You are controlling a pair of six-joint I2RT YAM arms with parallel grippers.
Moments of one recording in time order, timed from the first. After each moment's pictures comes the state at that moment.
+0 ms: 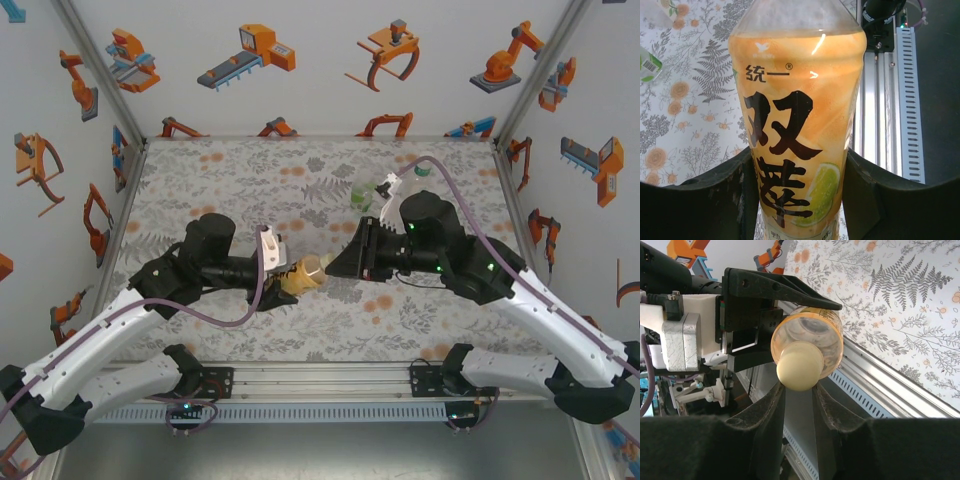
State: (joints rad) left arm -0.82 0.91 0.94 -0.55 0.60 0.39; right arm 0.94 1.04 1.32 -0.77 -0.24 0.96
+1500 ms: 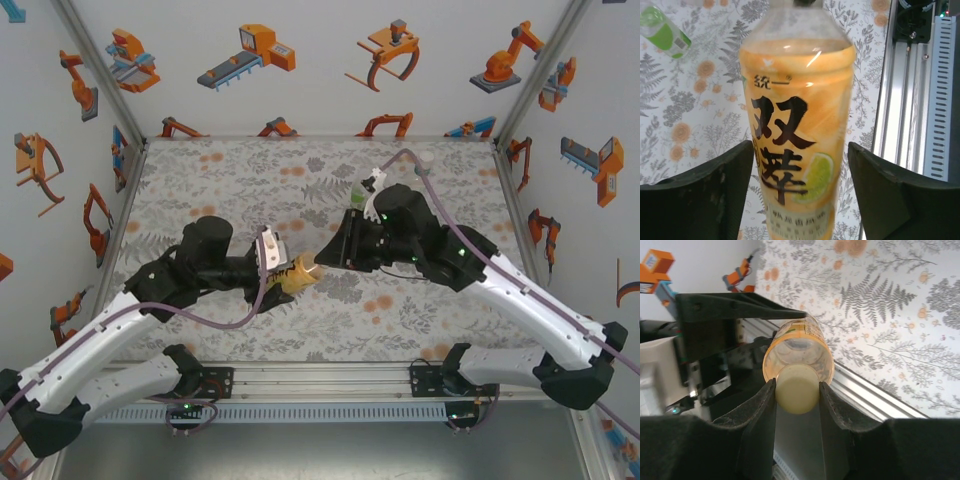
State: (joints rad) left arm -0.83 0.87 0.94 -0.58 0.46 0.39; right arm 0.94 1.17 1.35 -0.77 -0.14 0.92
